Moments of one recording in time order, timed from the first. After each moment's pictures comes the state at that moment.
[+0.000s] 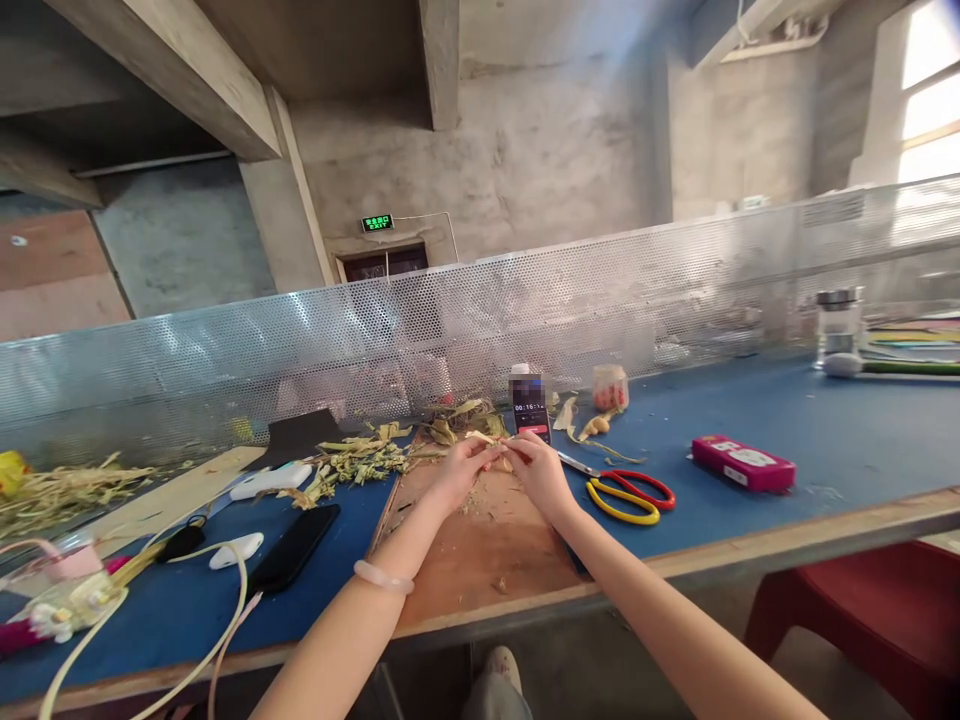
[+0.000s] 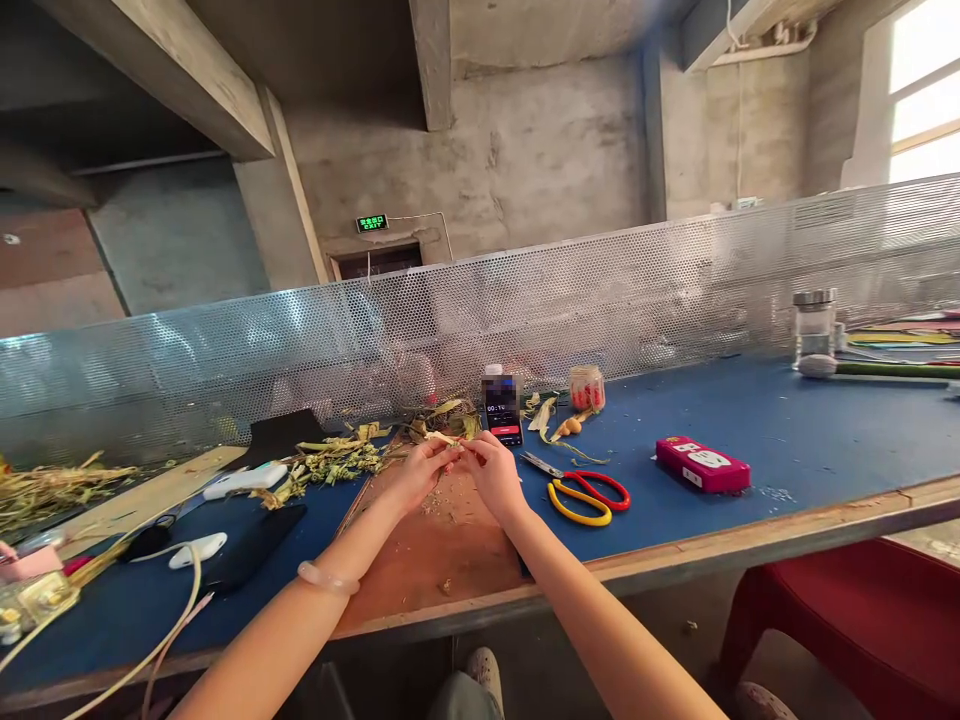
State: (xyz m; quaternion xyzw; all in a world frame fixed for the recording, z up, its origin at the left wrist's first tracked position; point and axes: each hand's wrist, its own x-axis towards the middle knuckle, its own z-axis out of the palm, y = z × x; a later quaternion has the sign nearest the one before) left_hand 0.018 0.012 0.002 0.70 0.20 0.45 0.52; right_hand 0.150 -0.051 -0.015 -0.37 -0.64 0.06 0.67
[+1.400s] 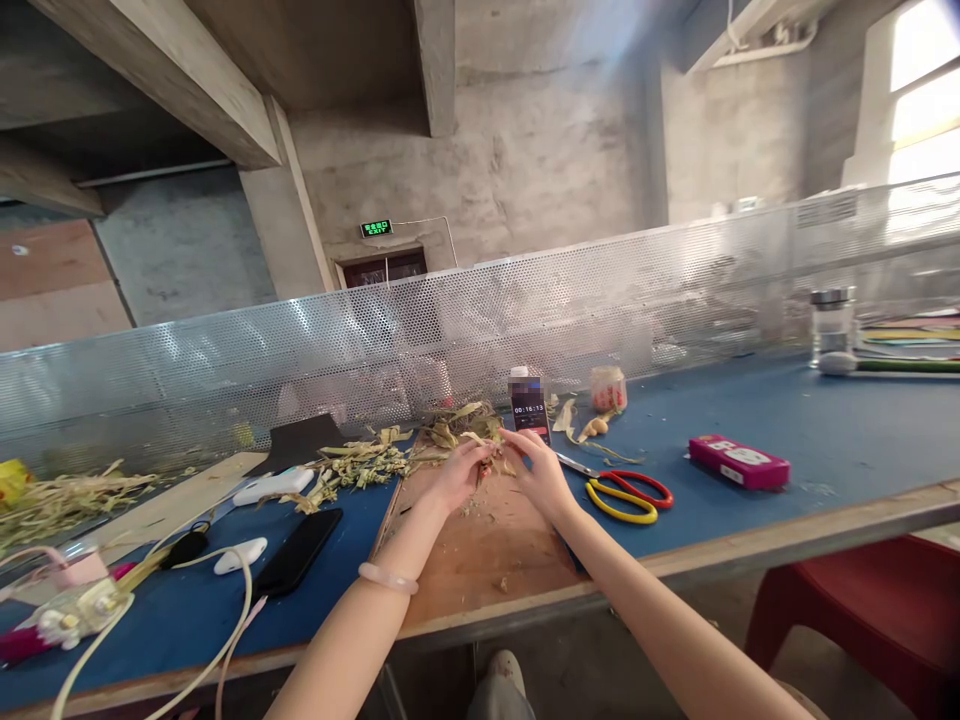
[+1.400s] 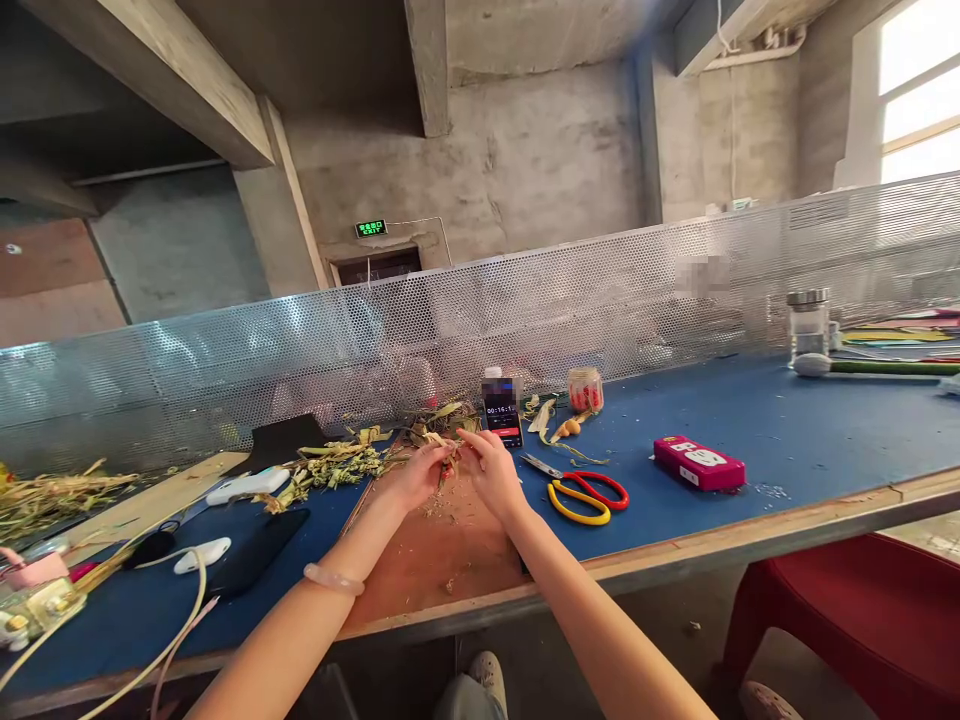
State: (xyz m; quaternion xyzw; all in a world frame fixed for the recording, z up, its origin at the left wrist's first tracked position) left_hand 0.017 0.008 0.009 0.59 0.18 0.44 0.65; right_hand 0.153 -0.057 -0.011 -0.36 -0.65 -0.02 0.67
